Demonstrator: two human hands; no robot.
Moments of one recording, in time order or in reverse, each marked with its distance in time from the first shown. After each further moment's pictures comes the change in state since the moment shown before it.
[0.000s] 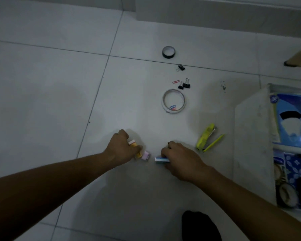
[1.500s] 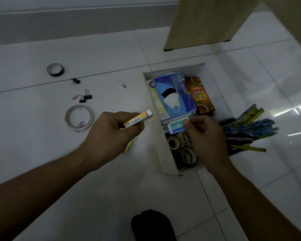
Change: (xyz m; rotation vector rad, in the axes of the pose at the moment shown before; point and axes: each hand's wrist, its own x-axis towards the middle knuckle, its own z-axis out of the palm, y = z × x) left_hand -0.083 0.225 0.021 -0.355 -0.297 0.747; right_hand -0.184 0.113 -0.058 0.933 1.186 0.808
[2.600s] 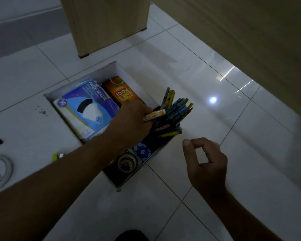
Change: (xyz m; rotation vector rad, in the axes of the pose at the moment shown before) left_hand 0.082 0.076 0.176 0.570 -0.443 0.510; right_hand -0.061 0.069 -0.114 -0.226 0.533 -0.424
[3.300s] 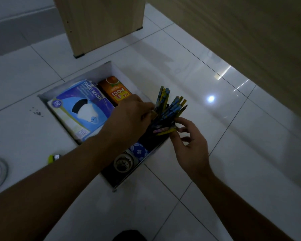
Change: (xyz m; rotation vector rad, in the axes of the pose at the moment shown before) left_hand -0.001 0.007 0.001 0.048 0.153 0.158; right_hand 0.018 0.016 0.025 0.077 -0.200 0.378
